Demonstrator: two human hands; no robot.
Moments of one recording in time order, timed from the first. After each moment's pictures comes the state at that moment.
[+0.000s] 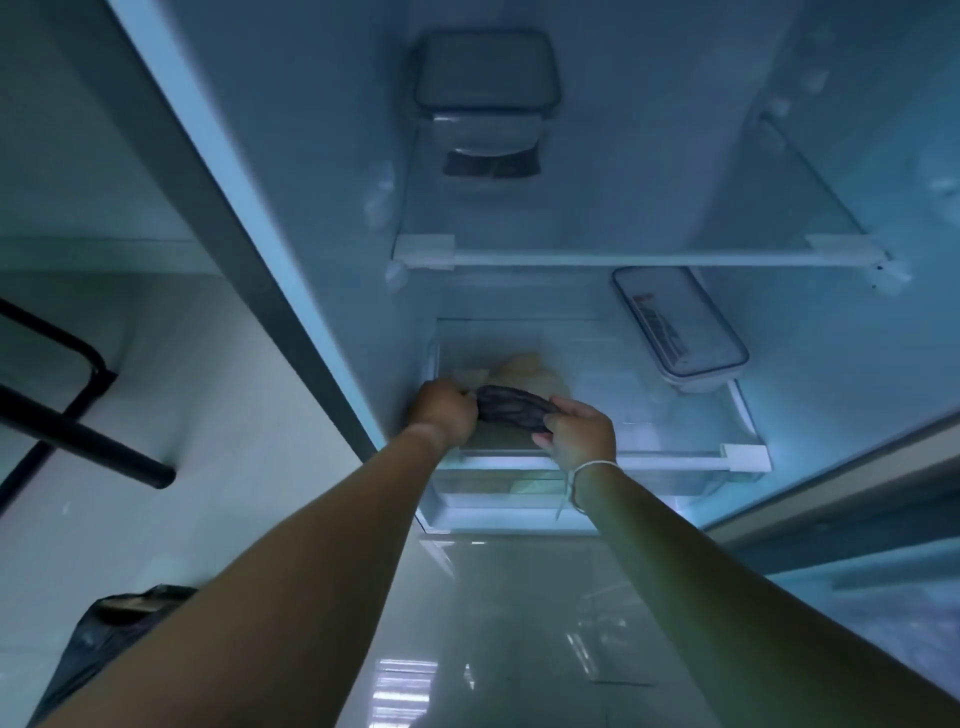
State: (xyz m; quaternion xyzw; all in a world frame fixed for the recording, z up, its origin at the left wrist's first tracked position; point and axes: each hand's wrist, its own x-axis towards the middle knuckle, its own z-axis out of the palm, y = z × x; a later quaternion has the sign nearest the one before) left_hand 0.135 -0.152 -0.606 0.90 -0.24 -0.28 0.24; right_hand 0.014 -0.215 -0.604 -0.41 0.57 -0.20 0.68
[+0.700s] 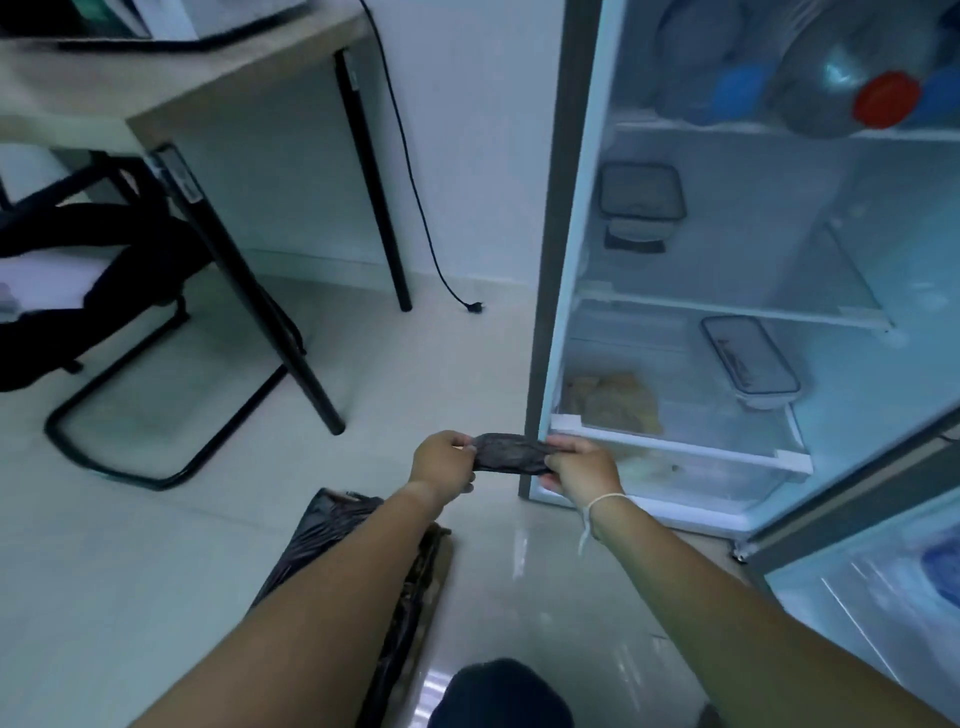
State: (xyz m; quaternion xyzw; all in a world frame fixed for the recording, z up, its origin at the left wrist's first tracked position) left_hand 0.091 0.104 -0.495 0.82 -0.04 -0.32 0.47; right_hand -0.009 -0.012 -0.487 -0.55 0.49 -0.08 0.67
